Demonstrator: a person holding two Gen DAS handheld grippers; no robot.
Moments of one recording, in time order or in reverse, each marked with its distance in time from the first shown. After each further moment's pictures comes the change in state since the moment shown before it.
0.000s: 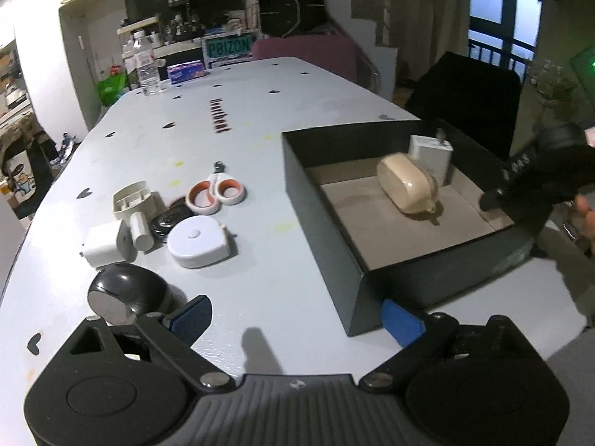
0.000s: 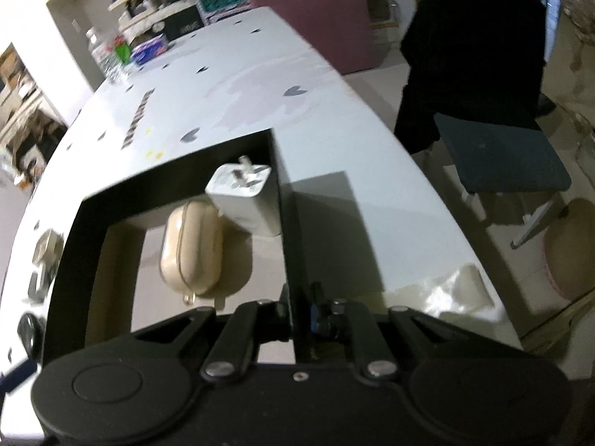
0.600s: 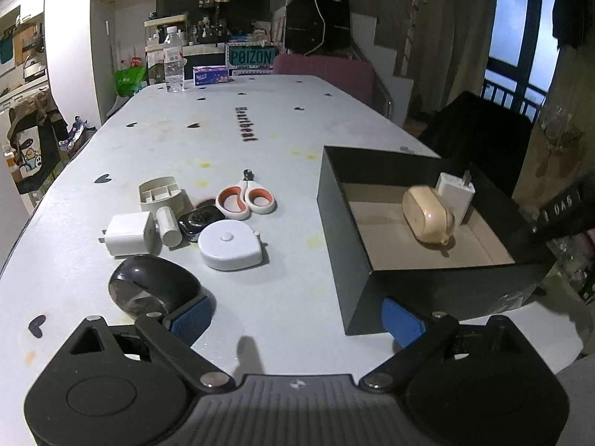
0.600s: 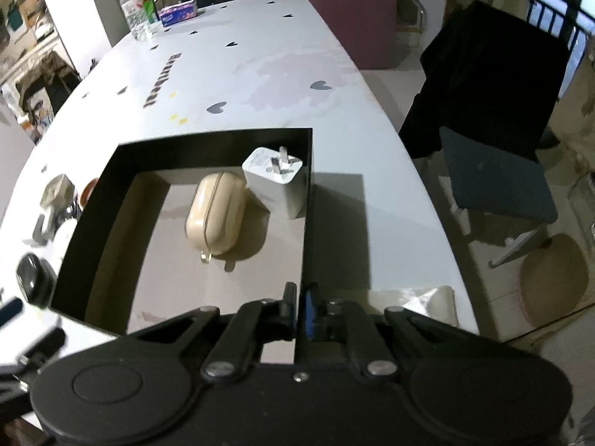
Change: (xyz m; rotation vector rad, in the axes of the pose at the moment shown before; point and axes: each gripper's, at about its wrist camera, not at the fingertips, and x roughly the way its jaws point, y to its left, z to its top) left arm -0.017 0.032 -0.006 -0.124 -0.067 -0.036; right arm -0.033 0.024 -0.002 -0.166 0.053 -0.065
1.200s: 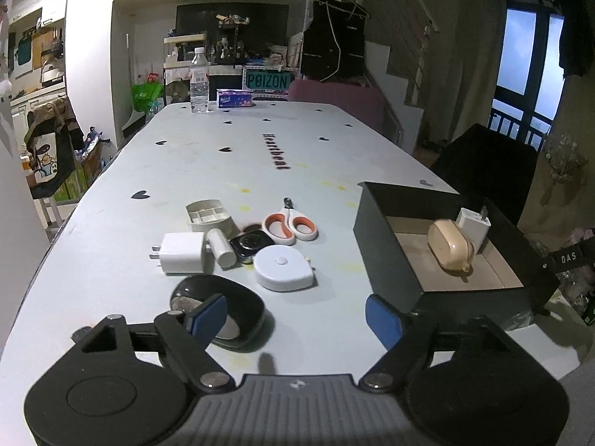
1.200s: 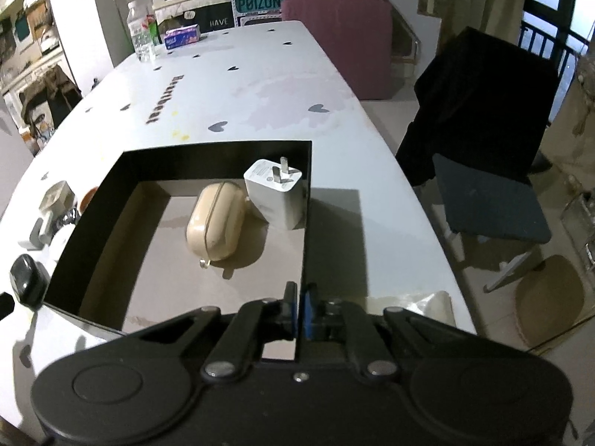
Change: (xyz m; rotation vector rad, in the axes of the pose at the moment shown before) left arm -0.026 0.047 0.003 -0.034 -0.083 0.012; right arm -0.004 0.001 -0.016 0.000 -0.115 -0.010
